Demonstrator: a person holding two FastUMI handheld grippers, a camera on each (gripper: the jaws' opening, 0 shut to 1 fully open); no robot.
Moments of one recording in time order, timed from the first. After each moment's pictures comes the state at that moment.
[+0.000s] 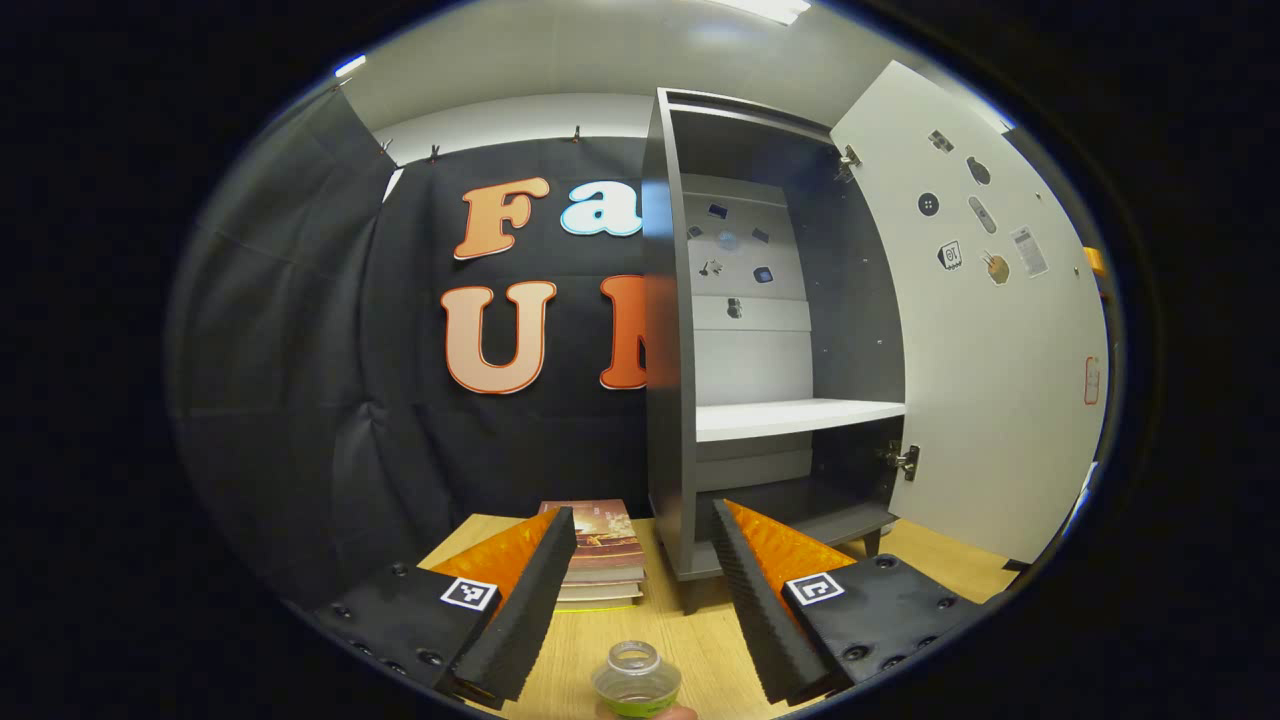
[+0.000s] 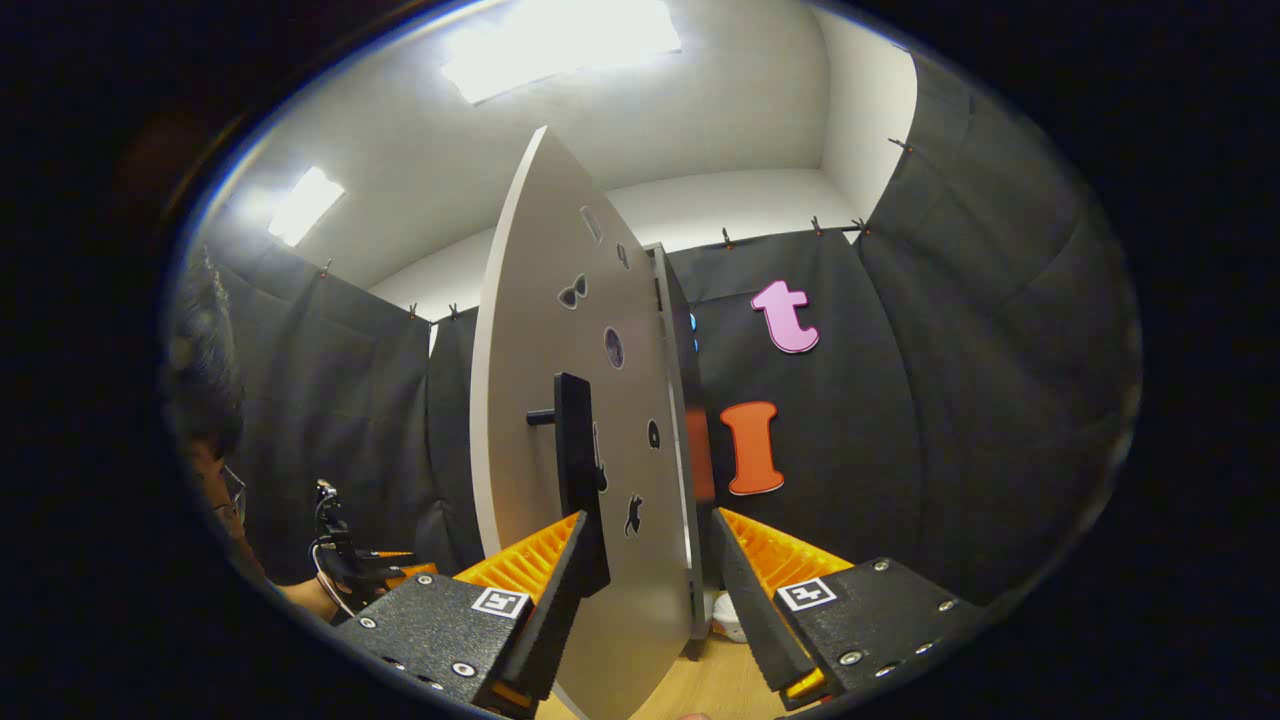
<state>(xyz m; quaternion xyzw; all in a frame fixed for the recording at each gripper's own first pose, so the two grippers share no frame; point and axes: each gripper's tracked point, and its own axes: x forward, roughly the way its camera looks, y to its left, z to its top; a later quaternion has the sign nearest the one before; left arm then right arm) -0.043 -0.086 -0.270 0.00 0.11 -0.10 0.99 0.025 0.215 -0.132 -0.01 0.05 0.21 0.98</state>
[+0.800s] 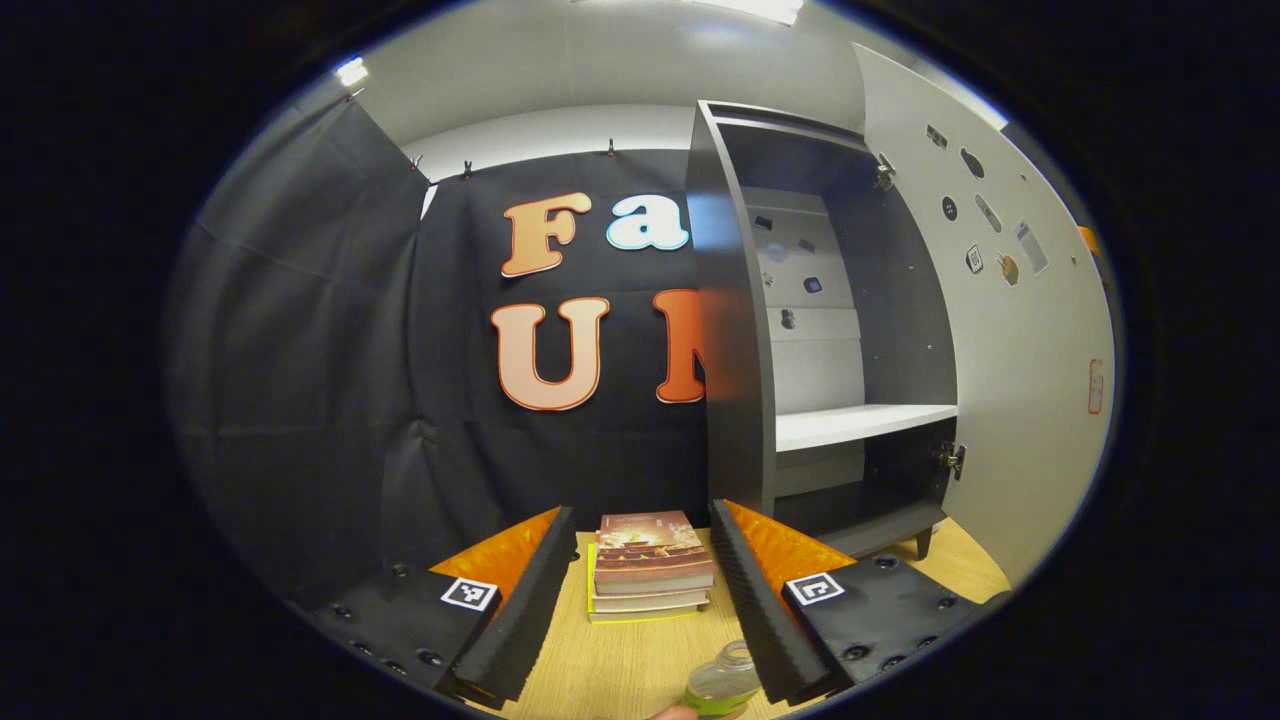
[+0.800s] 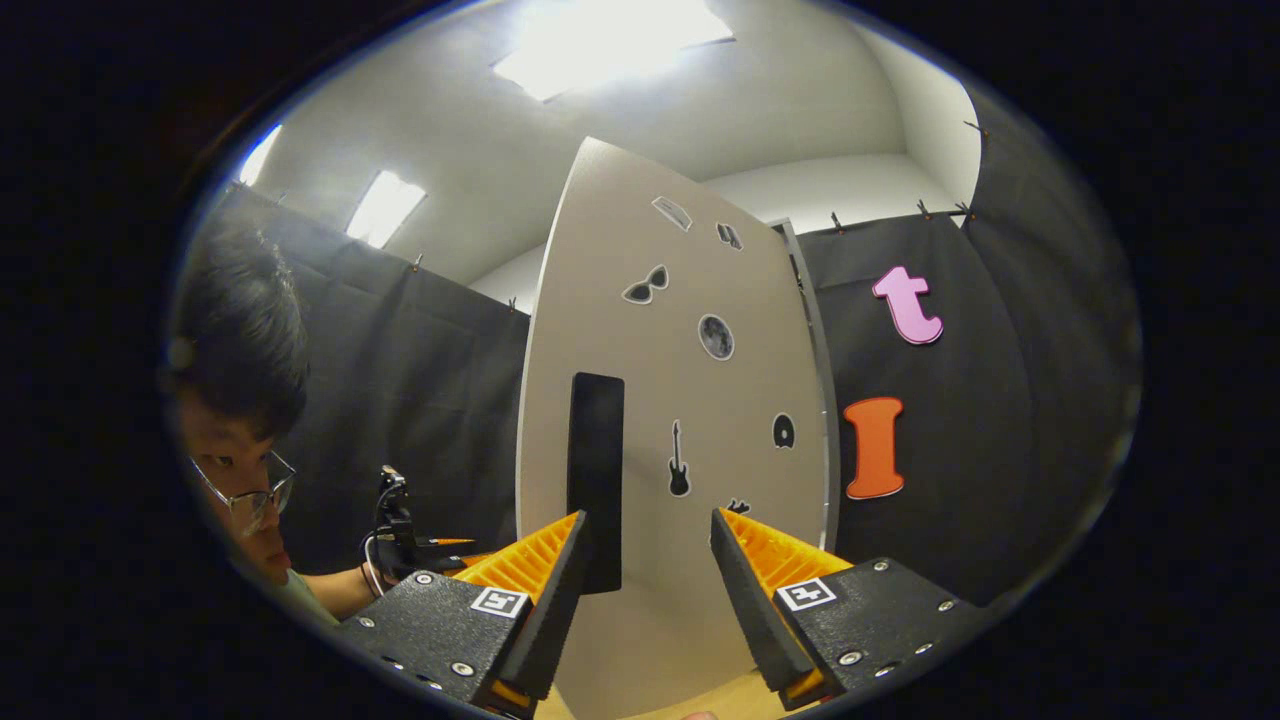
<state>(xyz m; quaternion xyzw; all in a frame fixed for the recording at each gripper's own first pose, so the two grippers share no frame) -0.034 -0.019 -0.254 0.02 0.09 -0.05 0.99 0.028 0.310 -0.159 0.01 0.06 0.36 0.93</state>
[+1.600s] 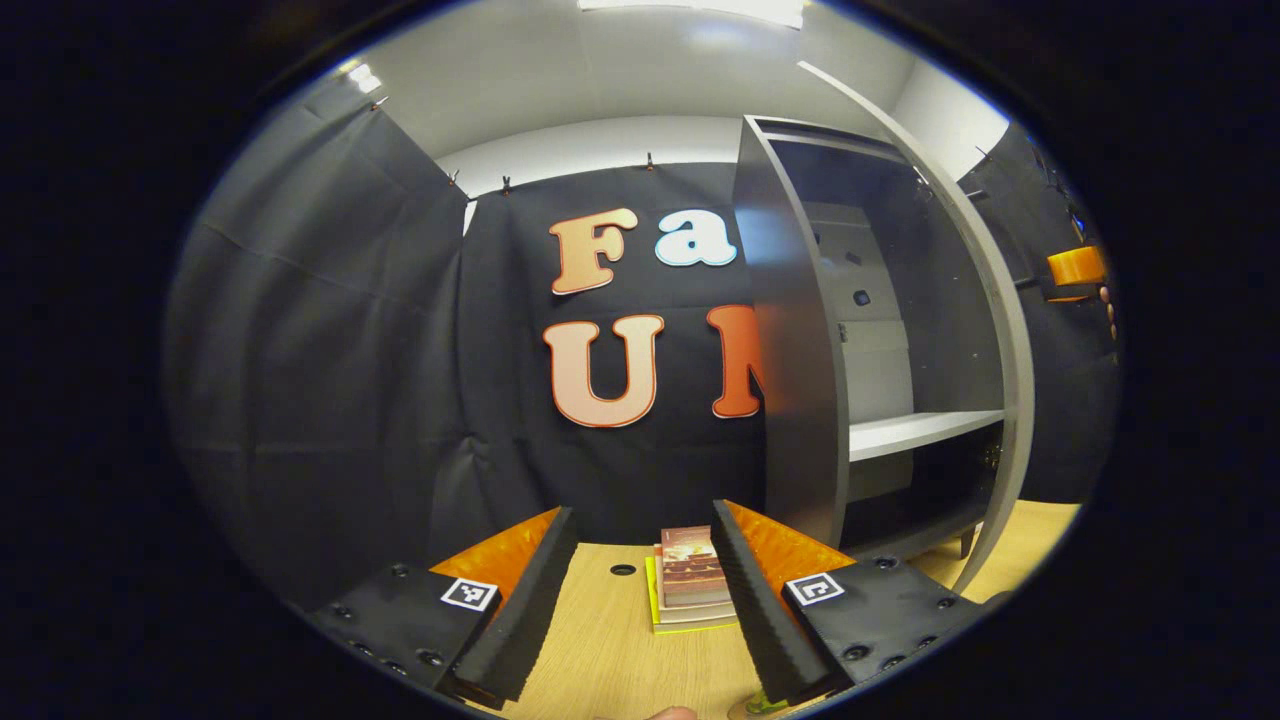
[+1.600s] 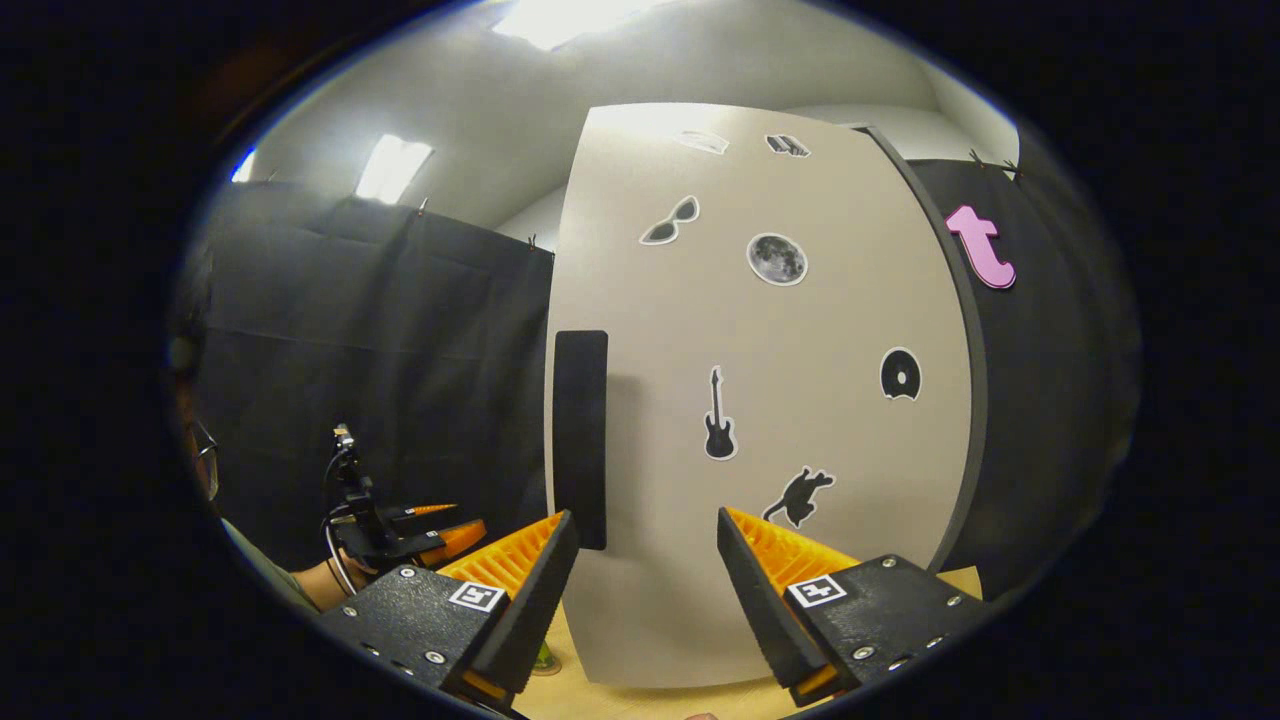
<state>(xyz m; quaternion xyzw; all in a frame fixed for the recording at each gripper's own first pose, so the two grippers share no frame) -0.034 0.058 -0.241 0.03 0.06 0.01 1.00 0.044 0.335 -0.198 -0.03 0.14 0.37 0.92</state>
